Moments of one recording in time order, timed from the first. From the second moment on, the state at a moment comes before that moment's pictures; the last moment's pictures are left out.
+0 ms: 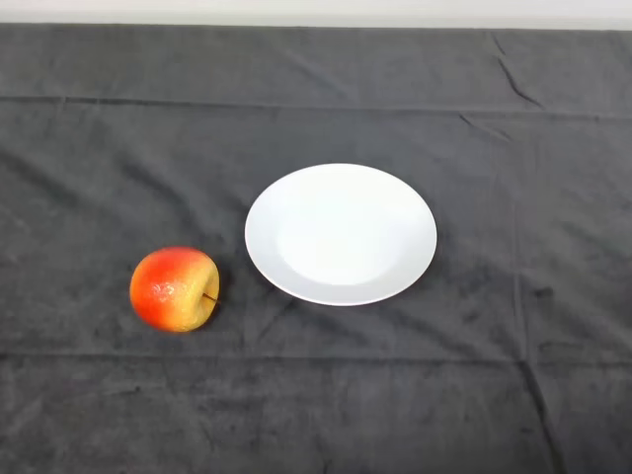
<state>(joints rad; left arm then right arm) -0.22 0.54 0.49 1.13 -0.34 -0.59 0.17 -0.59 -0.37 -0.81 1.19 0.84 0.30 0.57</state>
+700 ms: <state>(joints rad) -0.23 0.54 0.48 1.14 -0.26 -0.65 0.11 -0.59 -0.37 -0.81 1.19 0.84 0.30 0.57</state>
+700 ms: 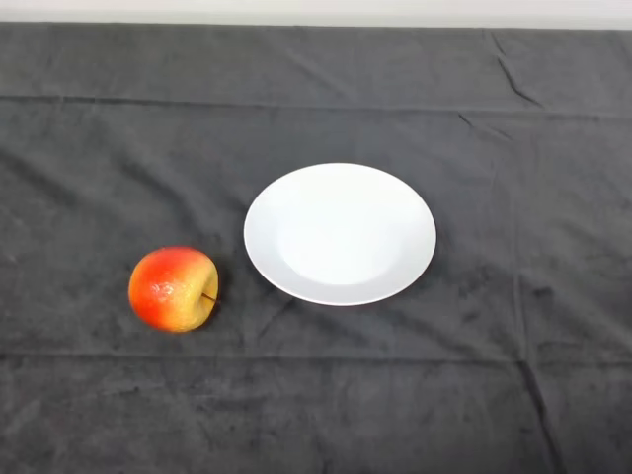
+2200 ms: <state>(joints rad) 0.02 0.39 0.00 0.16 0.12 -0.14 0.23 -0.59 -0.37 -0.81 1.19 0.84 0.30 0.57</state>
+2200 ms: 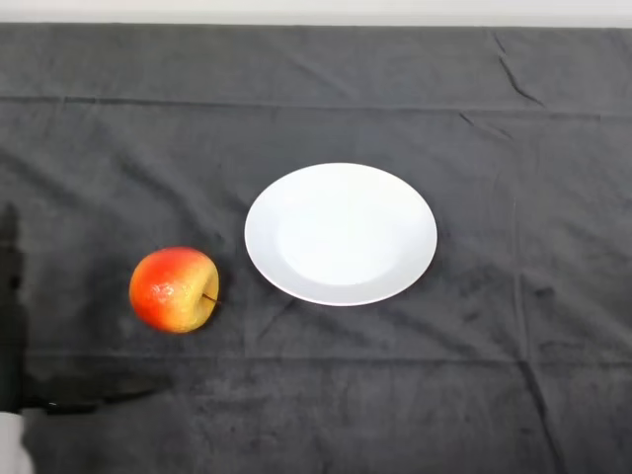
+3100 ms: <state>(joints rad) -0.37 0.31 -0.20 0.58 0.13 -0.18 0.27 -0.59 -0.37 -0.81 1.19 0.84 0.30 0.56</state>
